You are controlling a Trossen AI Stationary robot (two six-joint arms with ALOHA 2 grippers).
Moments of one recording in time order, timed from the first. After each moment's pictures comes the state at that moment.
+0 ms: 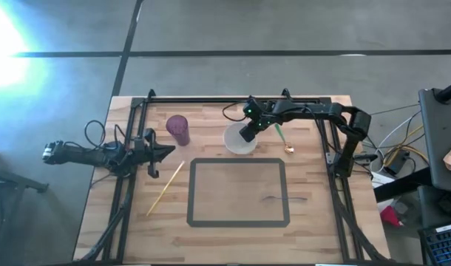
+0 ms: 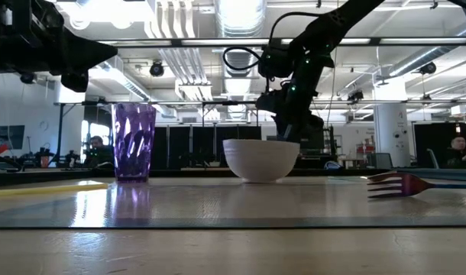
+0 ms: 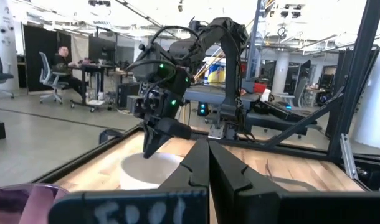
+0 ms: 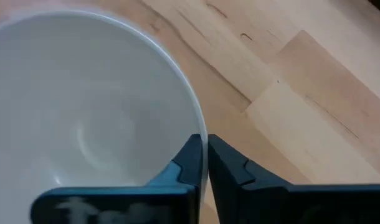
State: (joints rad) left arm -0.13 0.18 0.03 0.27 -0.33 -0.06; right arm -0.43 1.80 1.24 -0.59 0.05 0.38
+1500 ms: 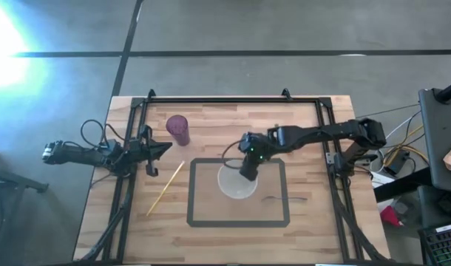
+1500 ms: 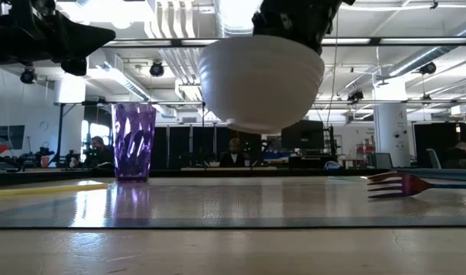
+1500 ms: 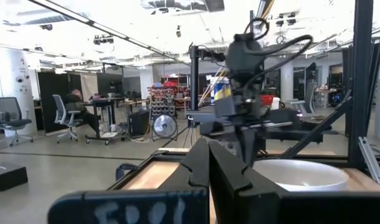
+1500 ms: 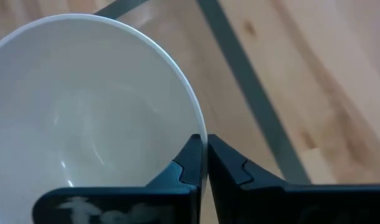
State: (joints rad) left arm -0.13 0.18 0.05 0.34 -0.33 0.13; right arm 0.01 1.65 1.31 -0.70 -0.02 0.50
